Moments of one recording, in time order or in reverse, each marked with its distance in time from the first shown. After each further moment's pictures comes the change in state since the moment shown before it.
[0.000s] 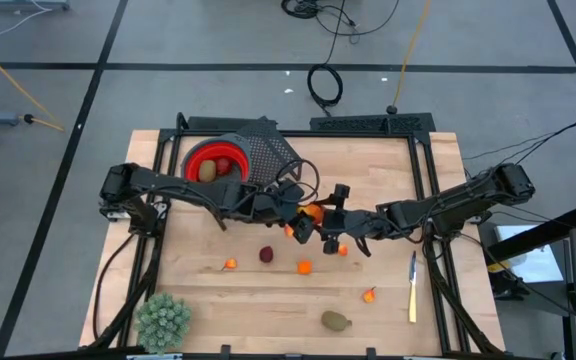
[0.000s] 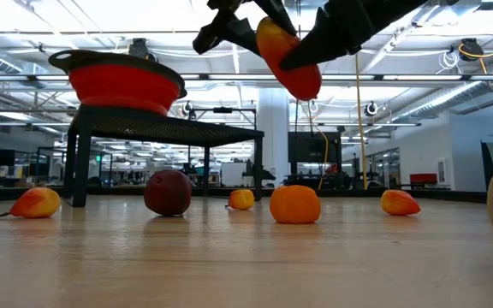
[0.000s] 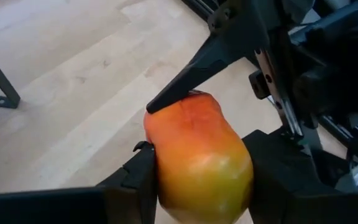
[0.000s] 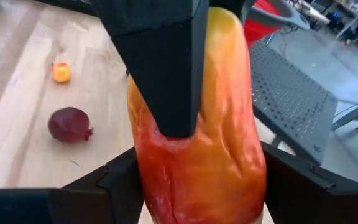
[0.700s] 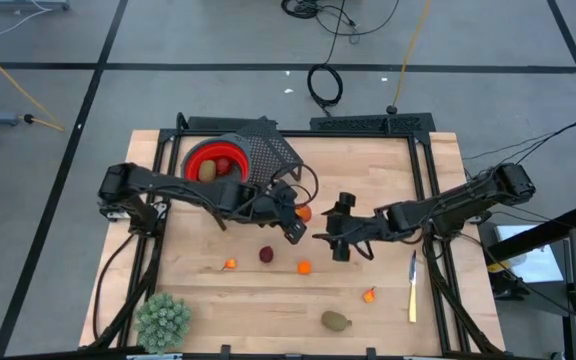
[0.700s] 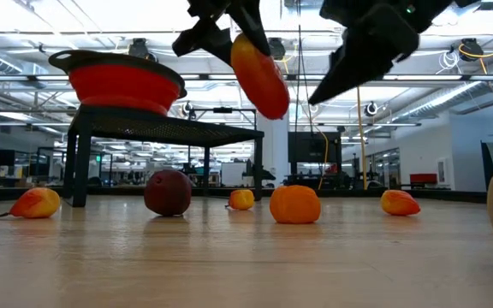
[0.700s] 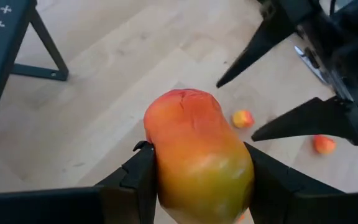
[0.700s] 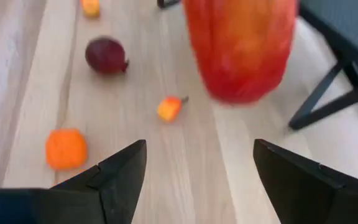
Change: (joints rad) left arm -0.001 -0.021 0.000 -0.165 -0.033 -0.019; right arm 0.018 -0.004 0.000 -0.290 -0.123 0.209
